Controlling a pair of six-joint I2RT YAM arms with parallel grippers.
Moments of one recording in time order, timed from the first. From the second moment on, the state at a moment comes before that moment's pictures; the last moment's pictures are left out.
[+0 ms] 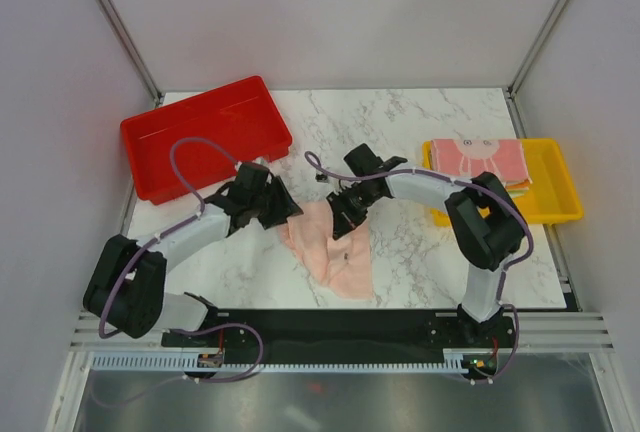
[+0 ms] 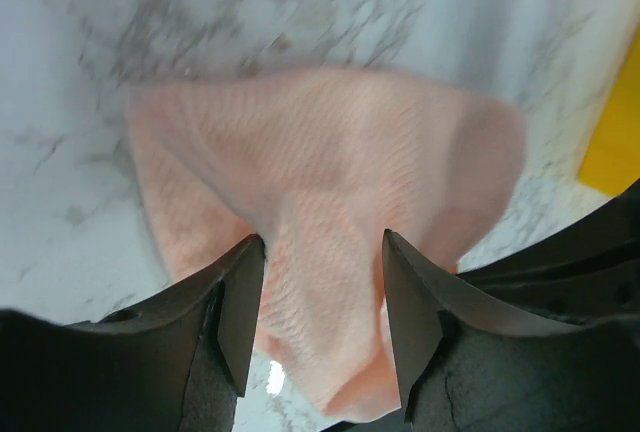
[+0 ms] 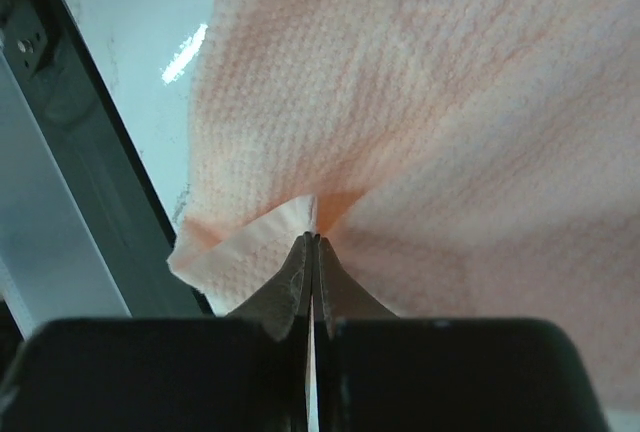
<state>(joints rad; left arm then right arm) -0.47 1.35 0.66 -0.19 0.13 -0.87 0.63 1.92 1.26 -0.58 -0.71 -0.14</state>
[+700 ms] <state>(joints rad) -0.60 1.12 0.73 -0.33 0.34 -0.59 0.47 1.45 0.99 -0.19 -0.16 0.61</state>
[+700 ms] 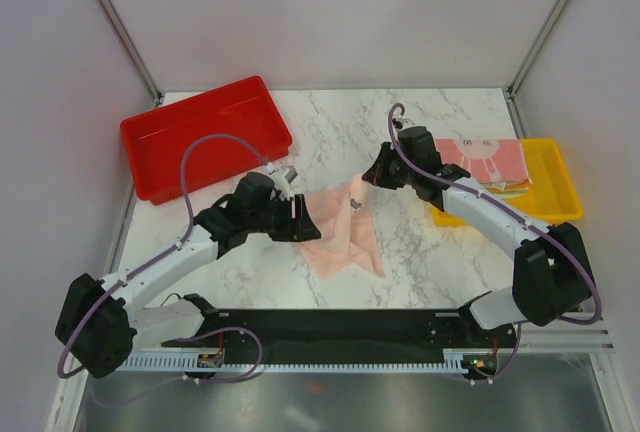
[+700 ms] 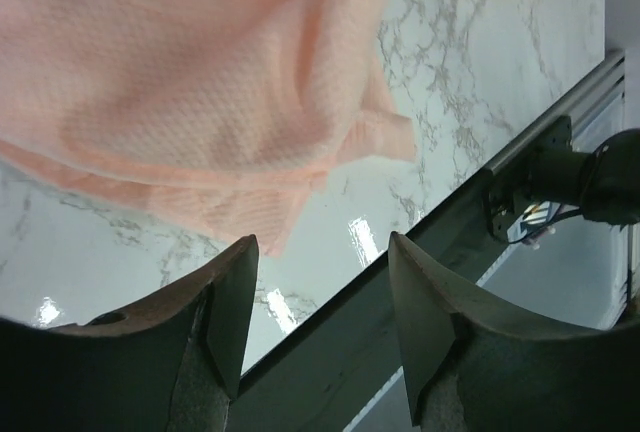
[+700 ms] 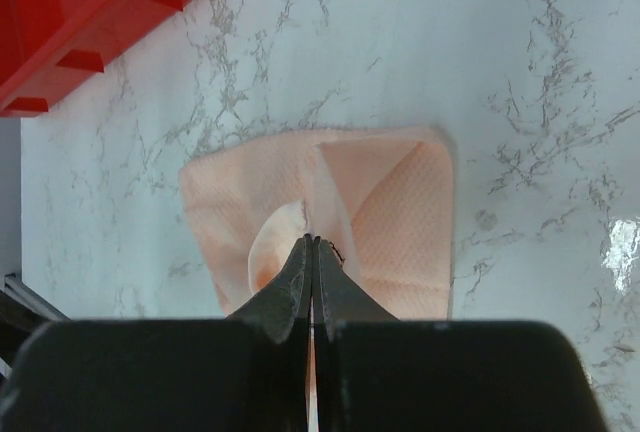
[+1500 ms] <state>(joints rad) -1.22 1.54 0.85 -0.13 -0.42 -0.24 0.43 1.44 0.96 -0.12 -0.18 0.65</state>
